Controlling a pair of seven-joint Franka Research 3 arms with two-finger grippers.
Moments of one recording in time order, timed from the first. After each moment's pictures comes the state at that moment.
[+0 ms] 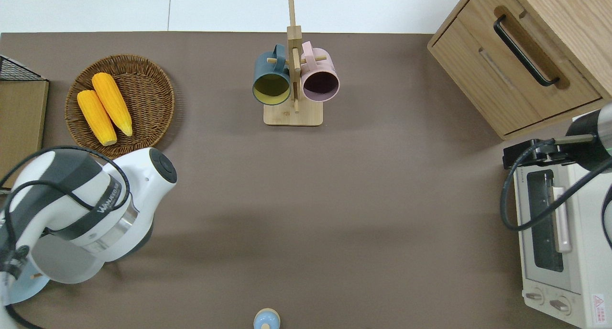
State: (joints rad) left arm -0.14 0.07 -0.10 -2.10 1.02 1.27 -0.84; right arm -0.09 0.03 0.16 -1.48 -0.03 1.46 0.05
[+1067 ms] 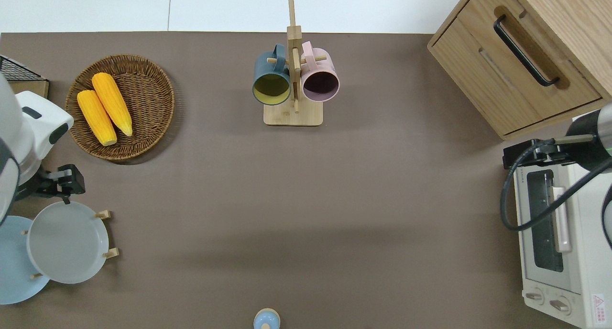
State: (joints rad) left arm -0.08 0.05 -0.07 -1.53 0.38 1.26 -0.32; right arm -0.09 0.03 0.16 -1.48 -0.03 1.46 0.05
